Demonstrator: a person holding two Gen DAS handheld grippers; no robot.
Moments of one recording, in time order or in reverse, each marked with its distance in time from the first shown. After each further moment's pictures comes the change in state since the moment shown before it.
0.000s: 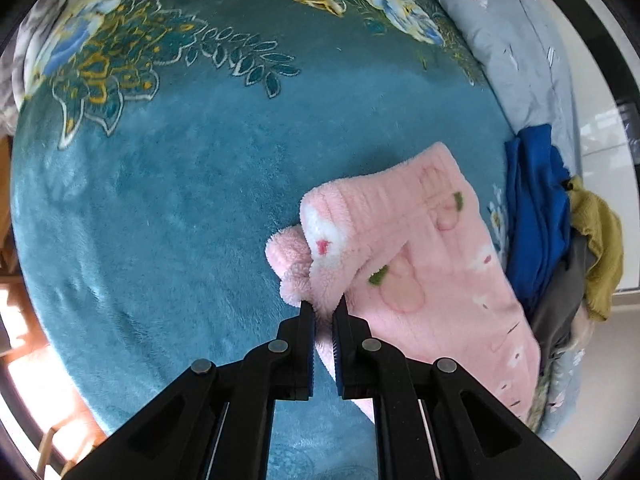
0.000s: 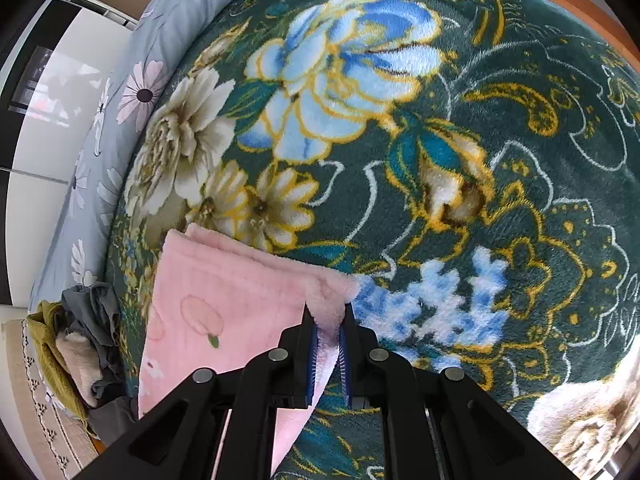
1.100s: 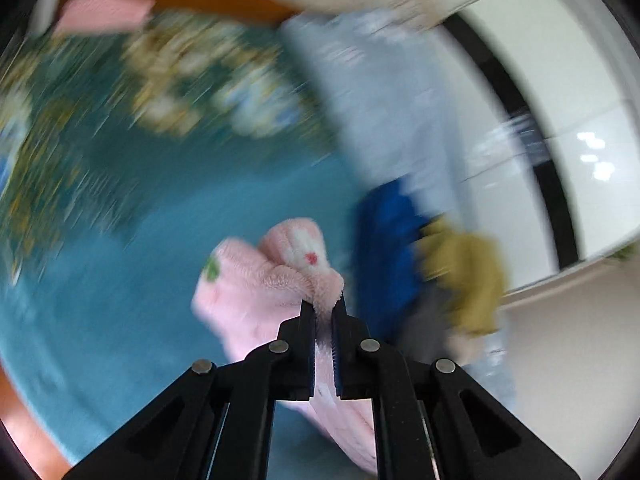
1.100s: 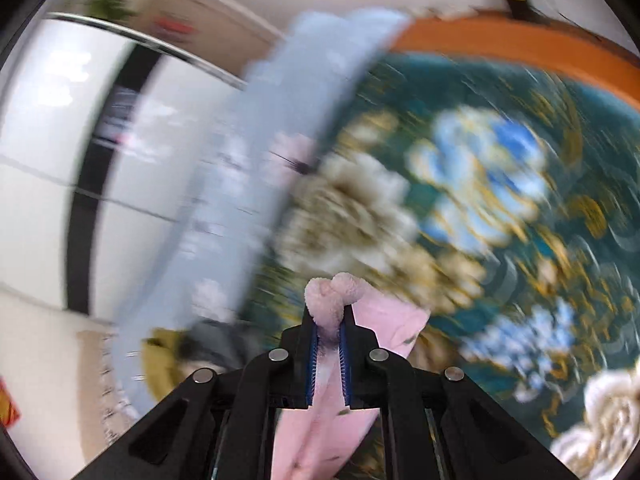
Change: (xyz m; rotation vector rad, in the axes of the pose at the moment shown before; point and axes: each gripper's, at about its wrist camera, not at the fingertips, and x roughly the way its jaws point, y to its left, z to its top) left arm -0.137 -0.069 0.035 0.157 -0.275 -0.481; right arm -0.142 0.095 0.025 -0.055 -0.231 0.394
